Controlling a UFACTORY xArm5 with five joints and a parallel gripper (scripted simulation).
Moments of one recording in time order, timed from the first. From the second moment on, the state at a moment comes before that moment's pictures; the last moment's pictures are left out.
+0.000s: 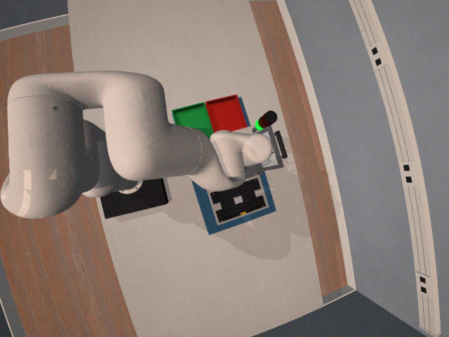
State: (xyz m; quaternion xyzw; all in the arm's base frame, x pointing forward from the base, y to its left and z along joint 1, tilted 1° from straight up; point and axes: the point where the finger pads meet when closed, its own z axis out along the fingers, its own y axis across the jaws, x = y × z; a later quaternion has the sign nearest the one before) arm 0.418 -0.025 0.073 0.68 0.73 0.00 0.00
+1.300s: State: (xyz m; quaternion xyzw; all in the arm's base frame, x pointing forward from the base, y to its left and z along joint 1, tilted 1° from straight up) arm 0.420 -0.024 0.022 0.68 0.73 0.00 0.00
